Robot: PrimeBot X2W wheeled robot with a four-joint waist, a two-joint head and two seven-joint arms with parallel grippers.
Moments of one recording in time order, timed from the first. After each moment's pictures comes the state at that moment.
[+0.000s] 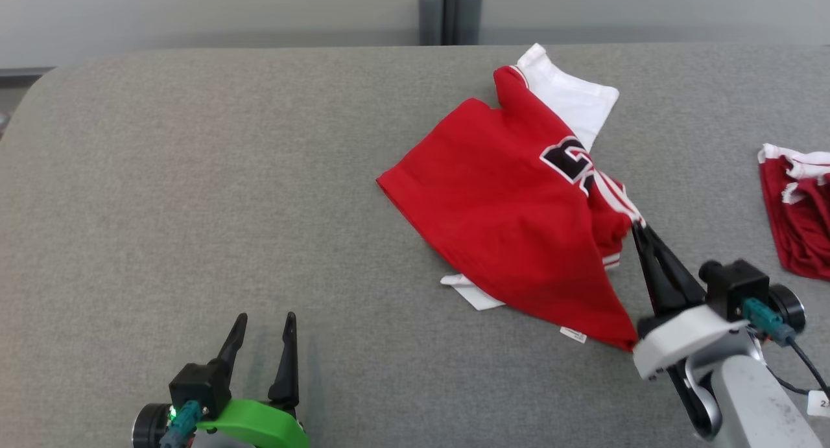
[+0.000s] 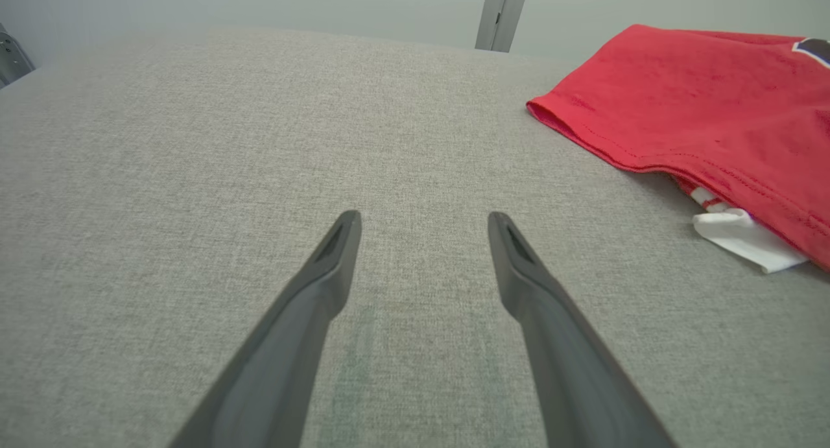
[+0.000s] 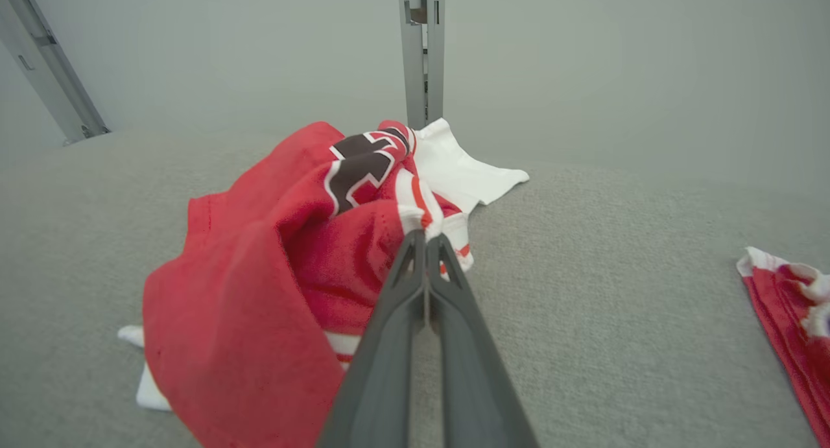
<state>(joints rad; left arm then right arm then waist) -0.05 0.05 -0.15 0.36 -0.24 -0.13 -0.26 -0.24 -0.13 0.08 0.31 0.18 0.13 -0.26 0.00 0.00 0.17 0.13</state>
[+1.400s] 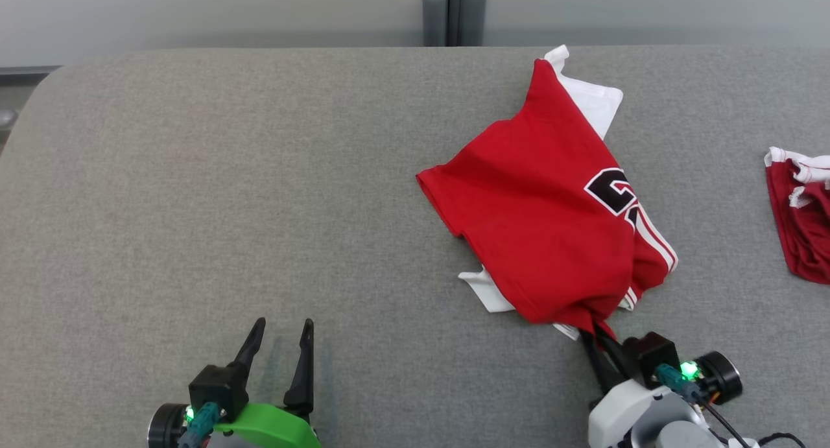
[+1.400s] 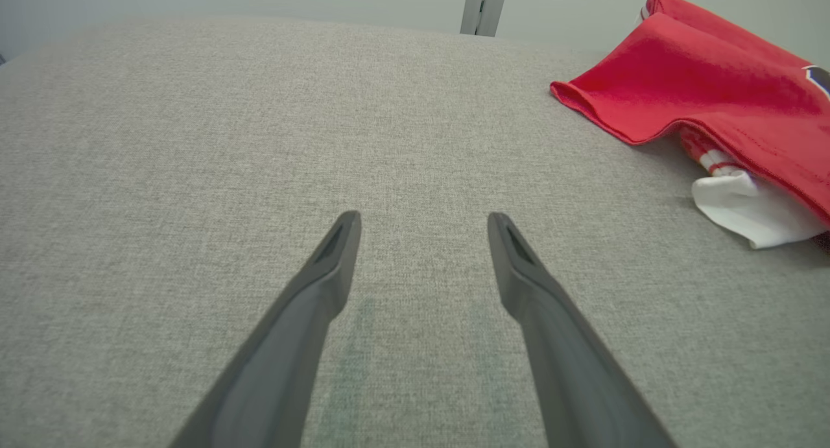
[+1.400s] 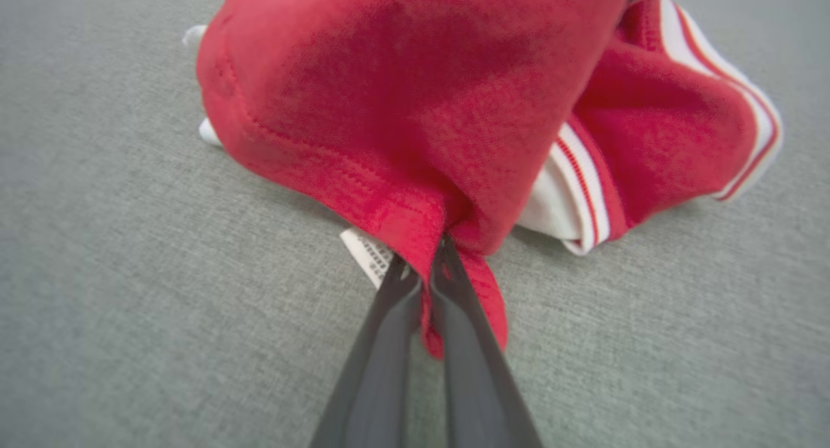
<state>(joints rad) -0.05 0.05 -0.19 0.38 -0.23 -0.13 -0.26 -0.16 -0.06 0.15 0.52 -0.03 0.13 -0.26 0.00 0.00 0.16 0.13</state>
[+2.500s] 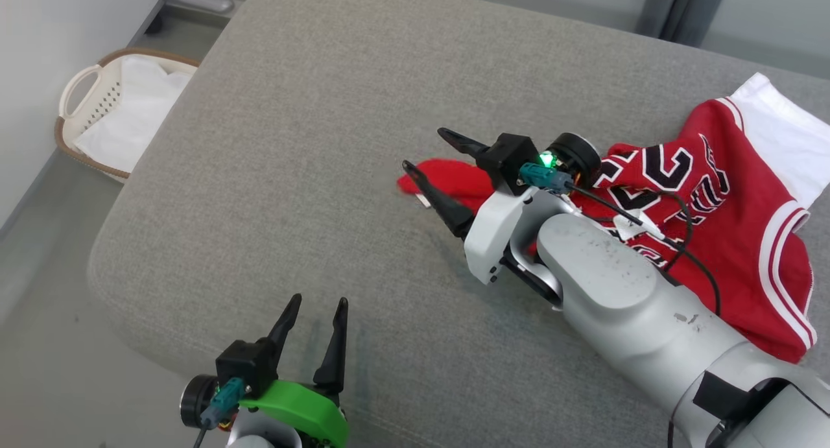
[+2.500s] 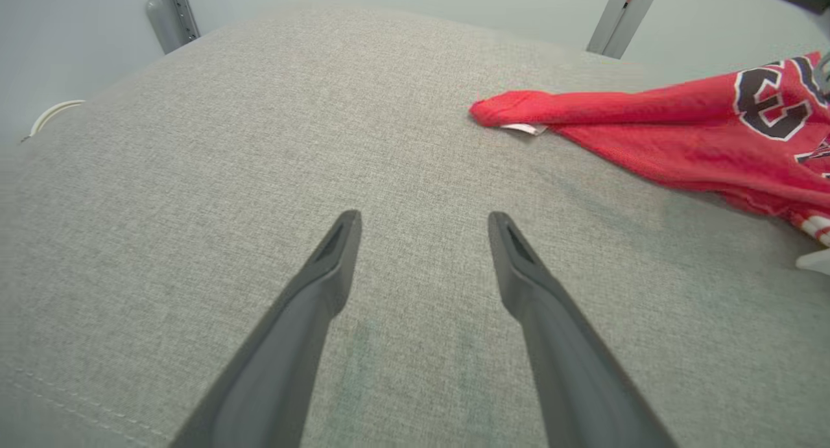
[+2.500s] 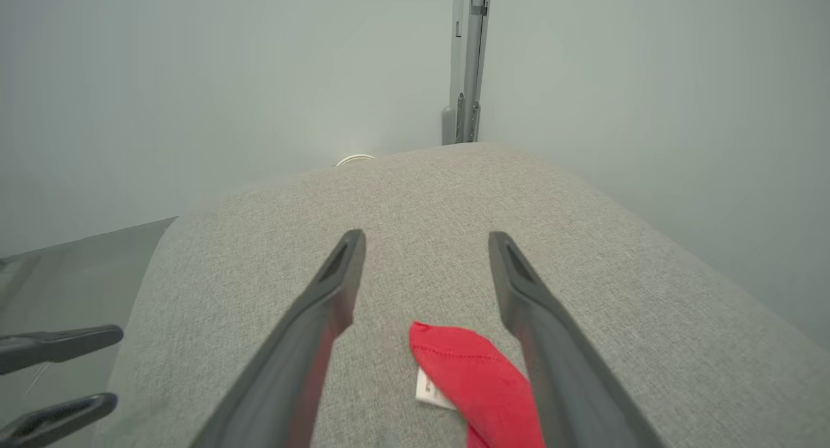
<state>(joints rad) -0.12 0.05 -0.31 0.39 -0.32 -0.13 -0.26 -0.92 -0.05 0.83 0.82 0.45 0.13 -0.26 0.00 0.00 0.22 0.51</state>
